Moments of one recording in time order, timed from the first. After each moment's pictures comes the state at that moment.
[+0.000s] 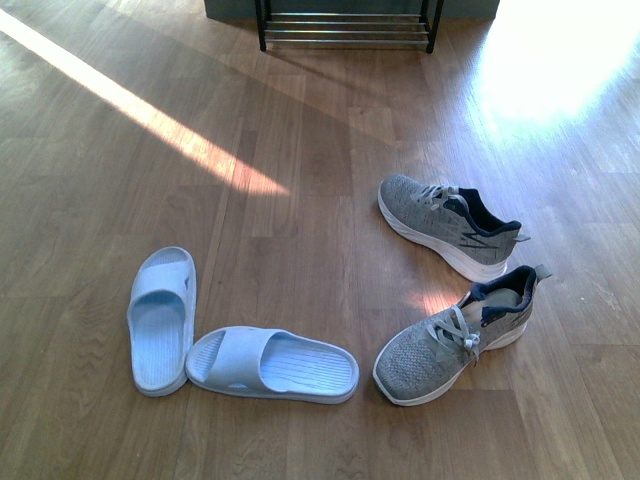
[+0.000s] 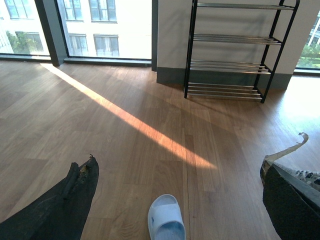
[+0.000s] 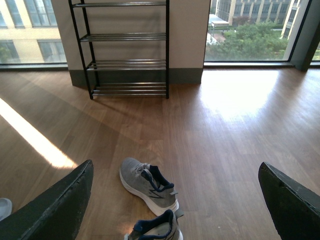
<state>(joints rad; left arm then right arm) 0.00 0.02 0.01 0.00 0.00 -0.01 0.00 0.00 0.02 0.00 0.00 0.00</state>
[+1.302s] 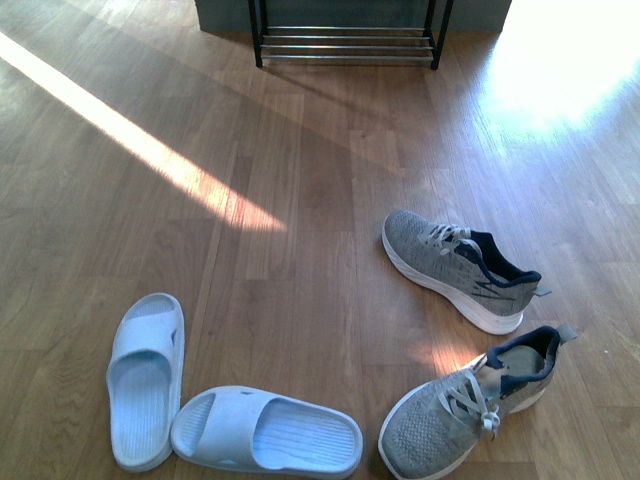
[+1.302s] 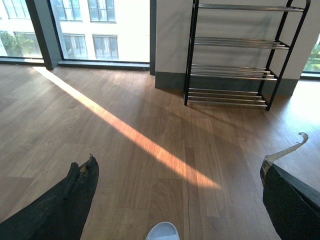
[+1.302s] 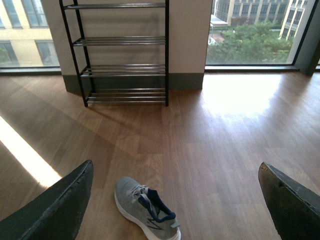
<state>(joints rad) 0.00 0.02 0.01 0.00 0.00 -0.01 0.00 0.00 0.02 0.00 0.00 0.00</state>
